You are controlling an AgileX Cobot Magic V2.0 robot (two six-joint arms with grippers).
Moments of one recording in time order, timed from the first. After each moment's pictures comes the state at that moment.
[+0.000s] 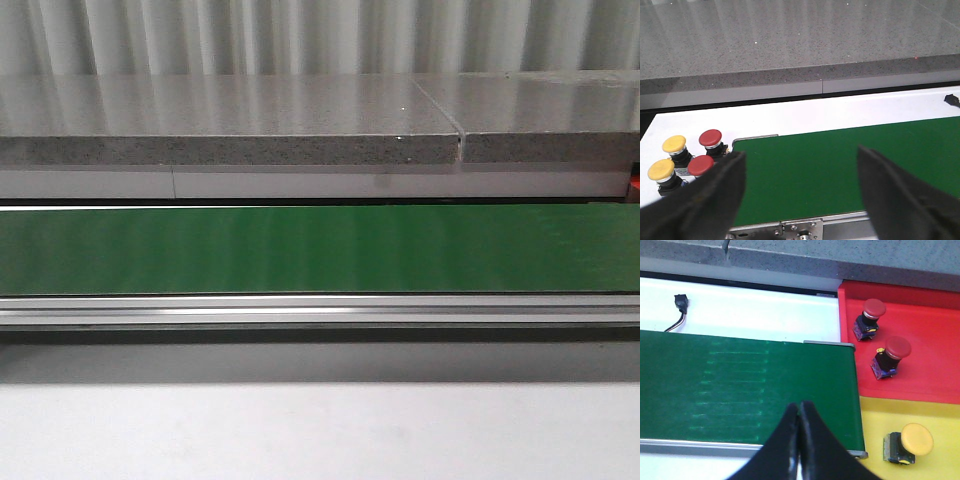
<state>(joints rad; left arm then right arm) -0.13 0.40 -0.54 0.00 0.51 -0.01 -0.16 0.73 -0.73 0.13 0.61 -0.19</state>
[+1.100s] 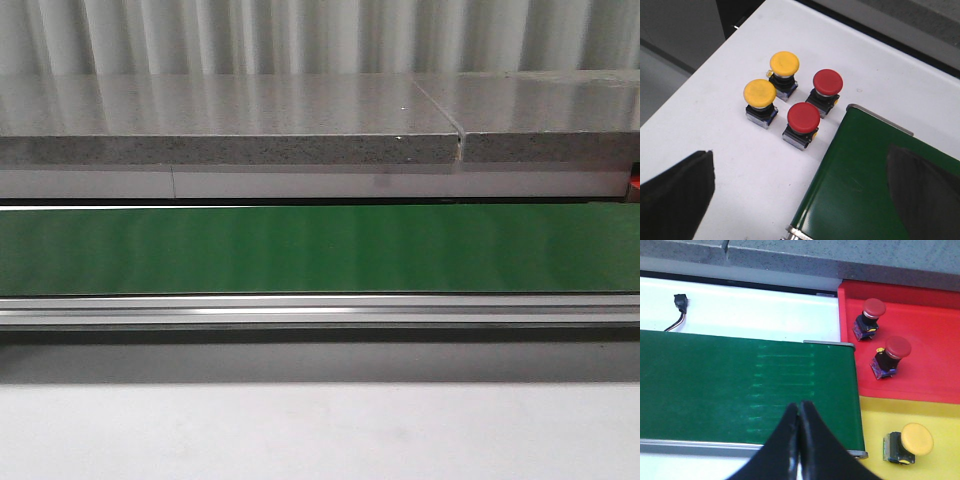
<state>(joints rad) 0.22 1.17 -0.88 0.15 0.55 -0.43 -0.16 0.73 -0.73 0.13 0.61 -0.19</state>
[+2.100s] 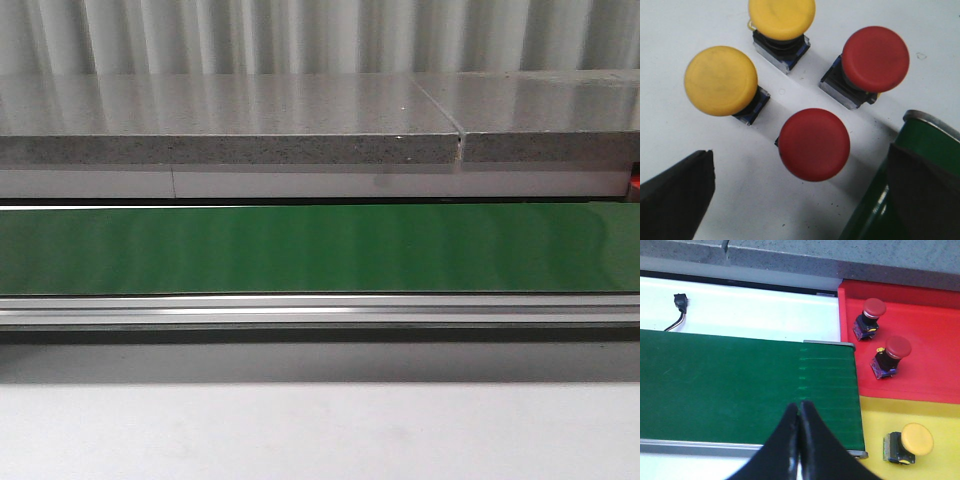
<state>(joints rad) 0.25 1.73 -1.09 0.10 0.50 -0.43 -0.16 0.73 -0.73 0.13 0.61 -0.19</state>
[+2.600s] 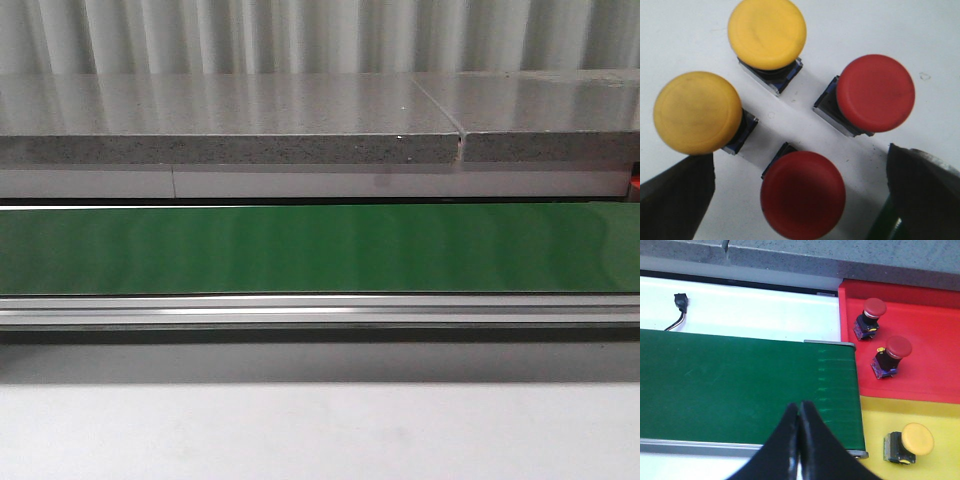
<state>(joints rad) 0.25 1.83 -1.17 0.08 0.49 -0.43 -0.16 0.73 -0.73 0.13 0.62 -0.19</state>
